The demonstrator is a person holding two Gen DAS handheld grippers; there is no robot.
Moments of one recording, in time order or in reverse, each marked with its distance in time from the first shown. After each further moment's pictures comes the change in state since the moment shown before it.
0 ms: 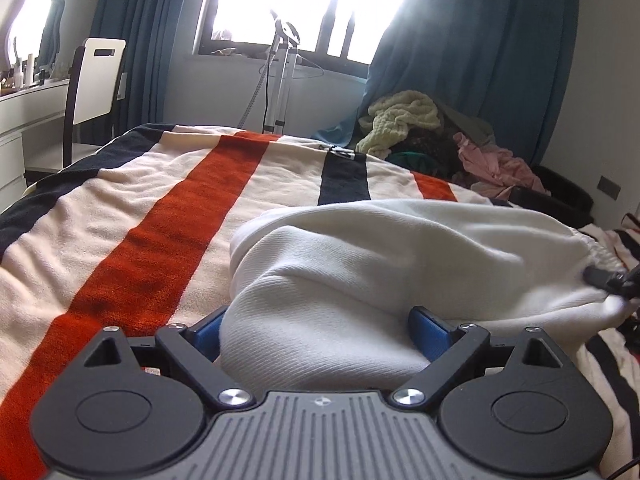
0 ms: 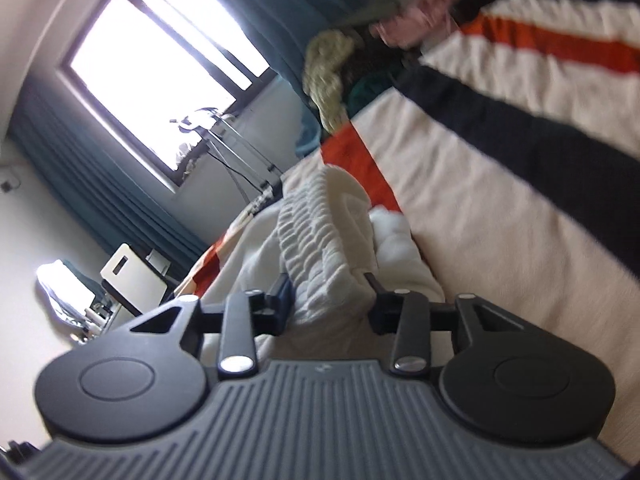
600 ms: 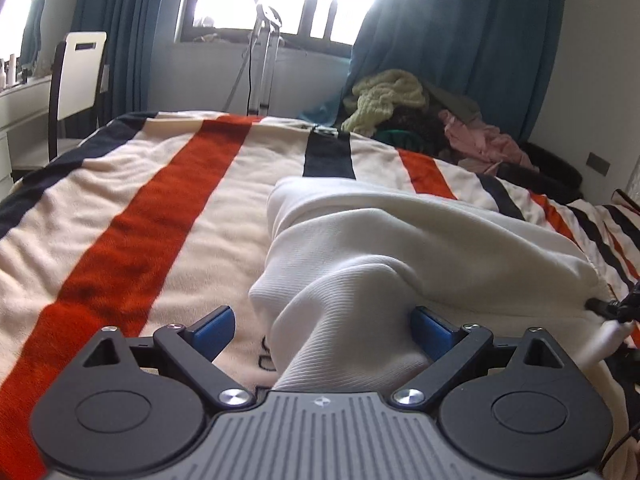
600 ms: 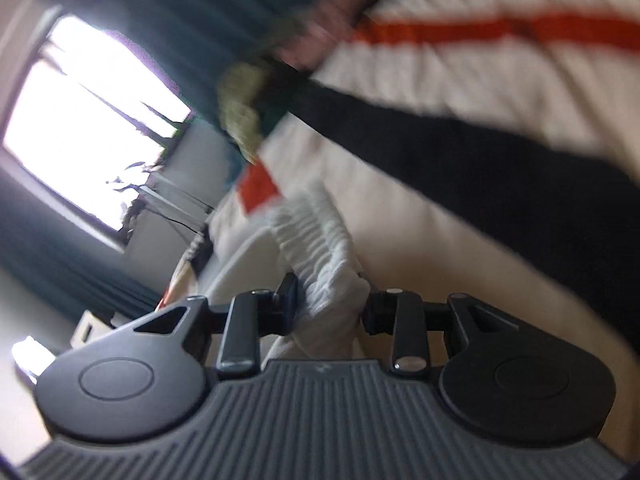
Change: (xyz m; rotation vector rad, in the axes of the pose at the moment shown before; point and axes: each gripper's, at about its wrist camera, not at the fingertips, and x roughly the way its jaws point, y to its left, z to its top) left arm -0.009 -0.009 -0.008 0.037 0.070 -0.030; right arm -0.011 -0.077 0.002 0.337 -0.014 -0.194
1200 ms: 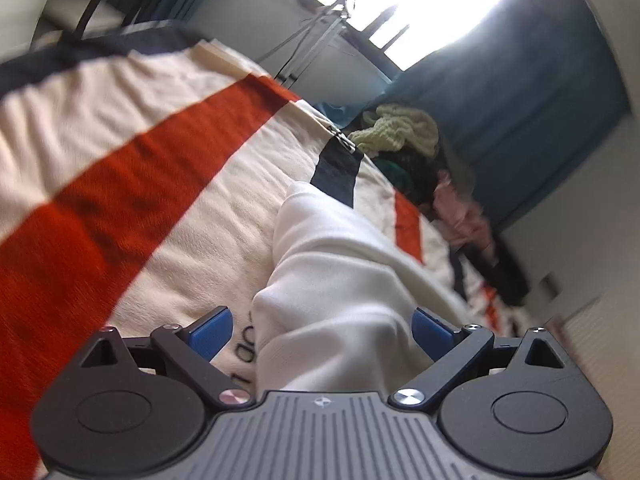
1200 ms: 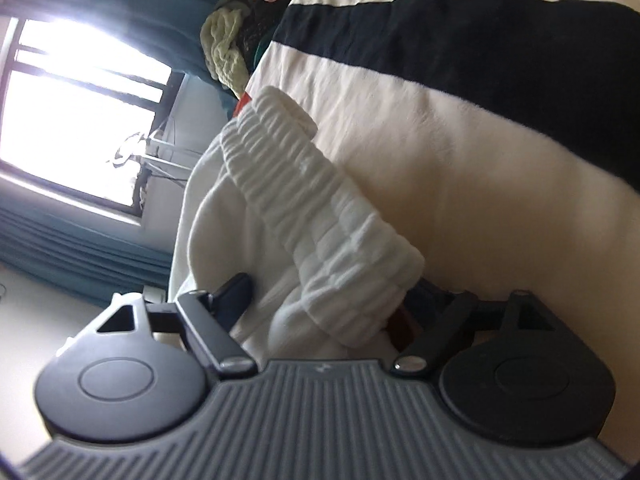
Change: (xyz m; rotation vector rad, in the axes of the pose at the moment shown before) left arm -0.010 0.074 0.014 -0.521 0.035 -0.224; right arm 0.037 -0.006 -0.019 0.073 0.217 0.080
